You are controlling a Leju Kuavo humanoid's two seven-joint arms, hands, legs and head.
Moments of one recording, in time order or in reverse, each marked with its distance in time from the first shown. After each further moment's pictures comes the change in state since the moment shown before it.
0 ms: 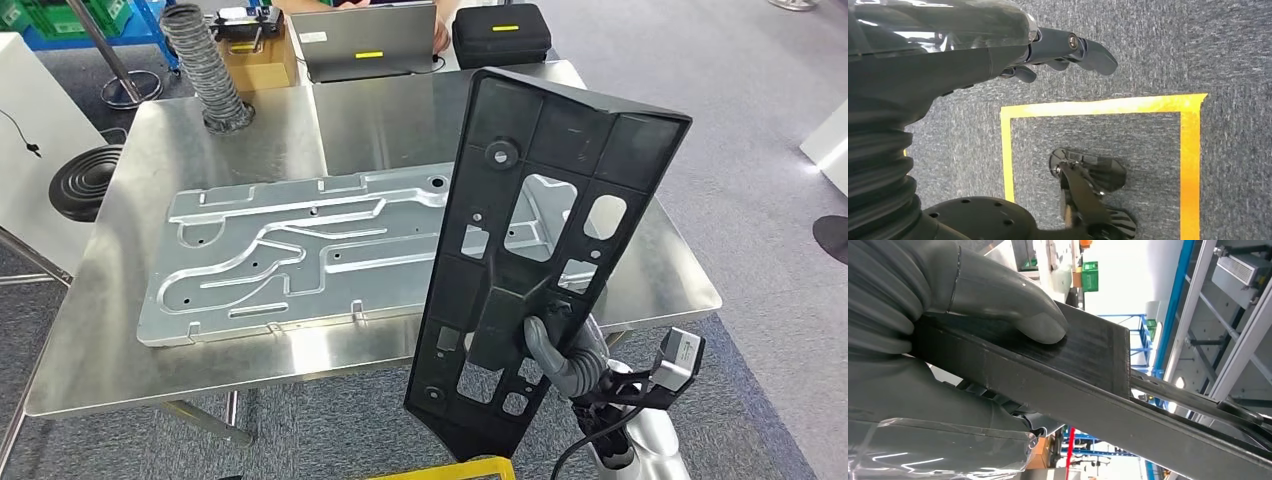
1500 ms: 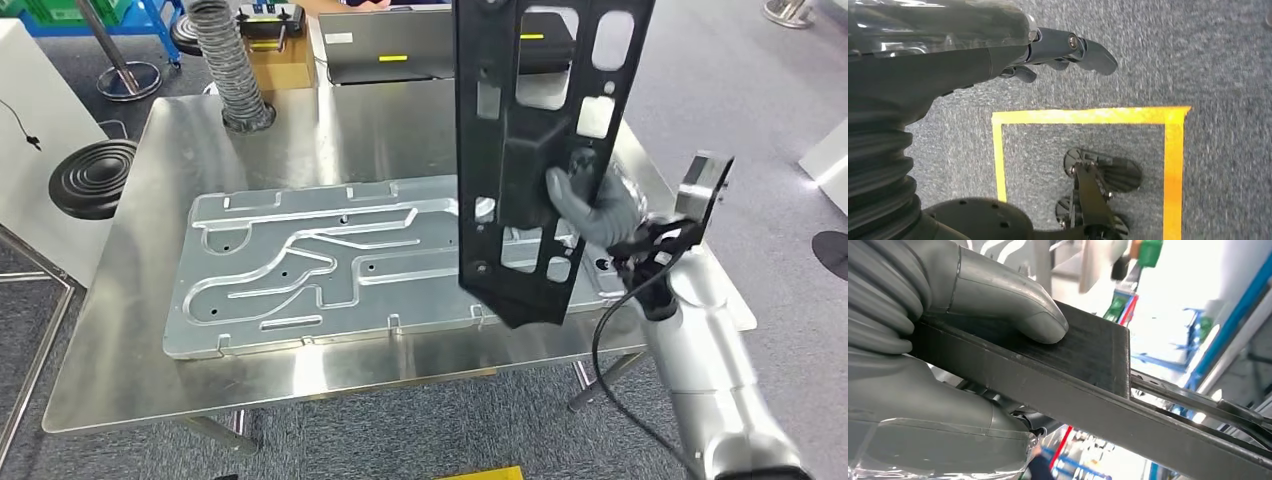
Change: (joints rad) left arm -0.008 -0.006 0.004 0.001 -0.012 -0.008 0.001; right arm -0.558 -0.194 0.067 0.264 -0.062 -0.081 0.148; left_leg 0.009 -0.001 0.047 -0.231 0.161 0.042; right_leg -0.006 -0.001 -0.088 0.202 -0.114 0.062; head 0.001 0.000
